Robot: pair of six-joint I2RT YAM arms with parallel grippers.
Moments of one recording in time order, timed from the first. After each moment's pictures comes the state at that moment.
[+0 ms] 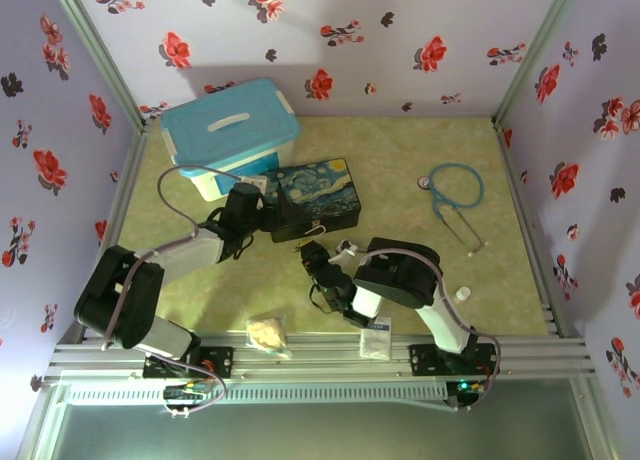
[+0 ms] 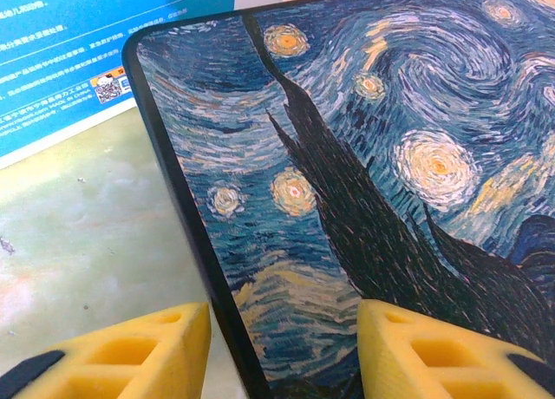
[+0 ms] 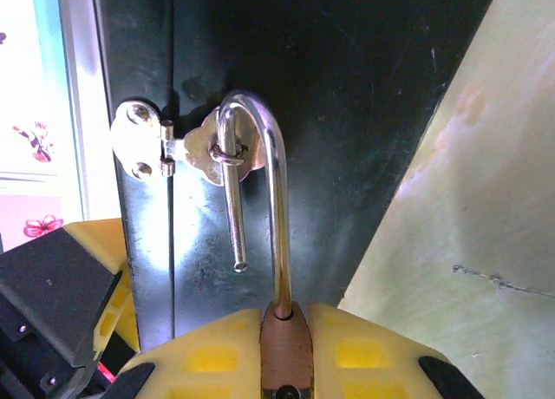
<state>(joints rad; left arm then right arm) -0.52 1.49 0.73 0.09 -0.11 -0.31 1.13 2.15 0.59 1.37 0.63 1.54</state>
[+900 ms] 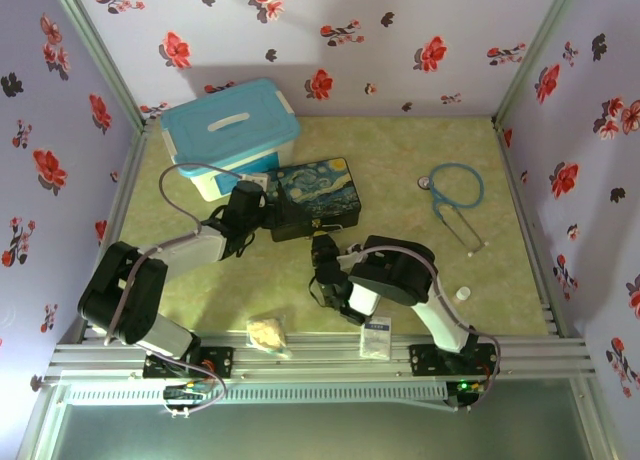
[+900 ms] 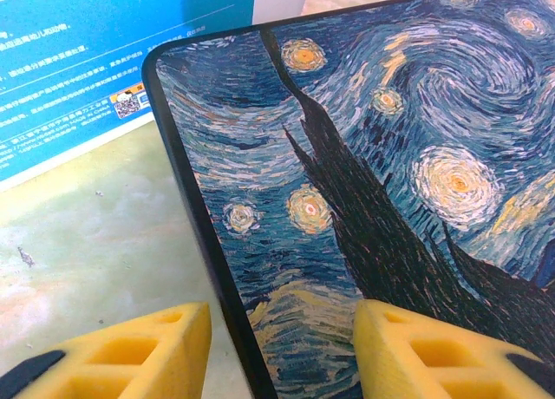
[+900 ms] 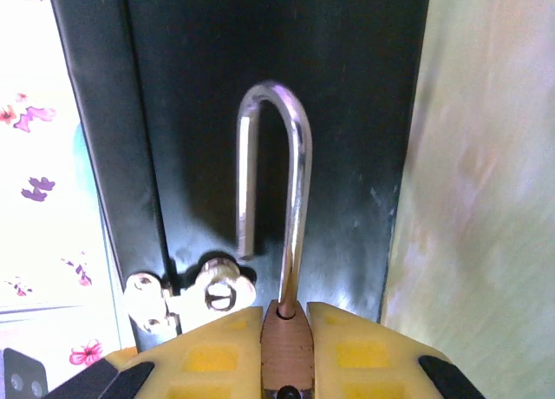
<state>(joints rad) -0.53 1.51 0.75 0.09 -0.16 -0.31 1.11 2.19 0.62 1.38 0.85 1.71</state>
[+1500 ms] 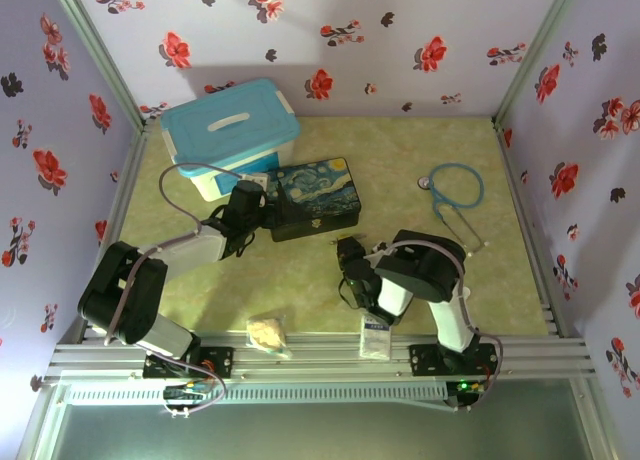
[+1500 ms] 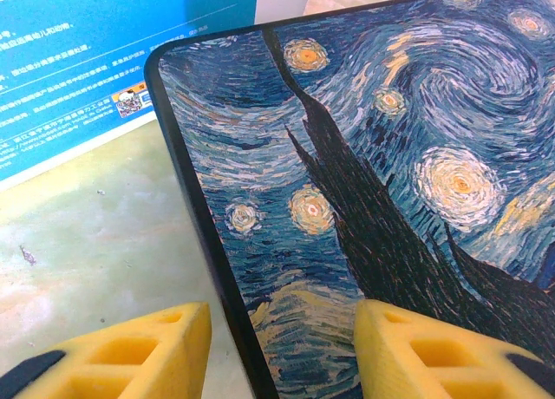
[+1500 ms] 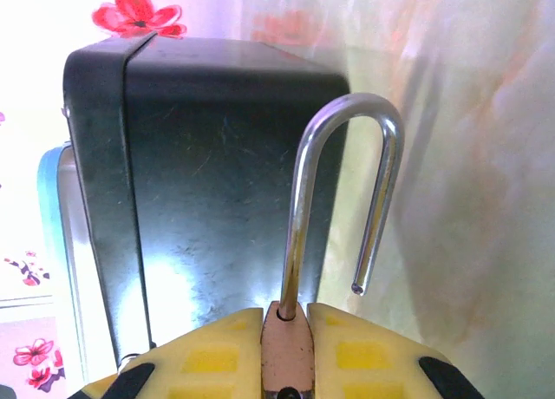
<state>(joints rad) -0.53 1.51 0.75 0.08 -0.16 -0.31 0.99 2.02 0.36 1.34 0.64 1.68</state>
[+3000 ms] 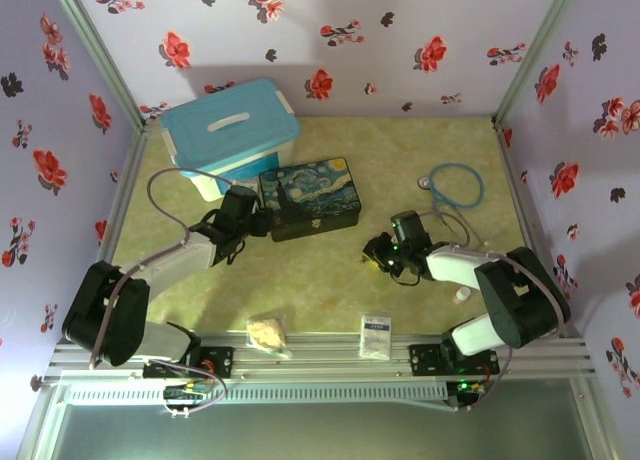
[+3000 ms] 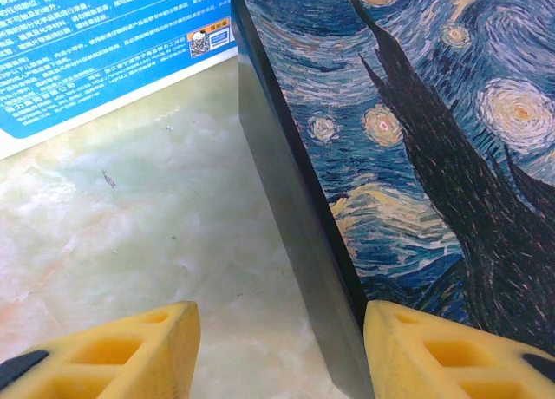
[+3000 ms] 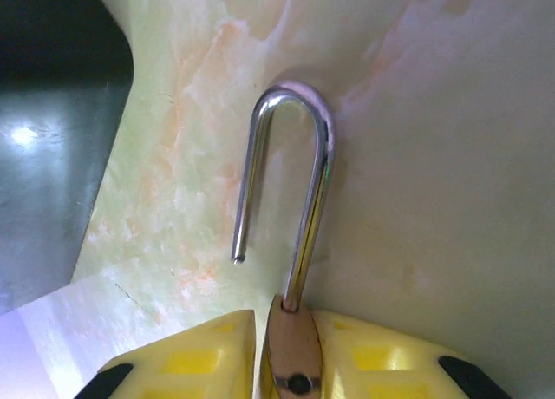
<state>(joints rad) -0.53 1.38 0.72 -0.10 -0.21 -0.33 0.44 1.46 0.49 0.02 -0.34 1.08</state>
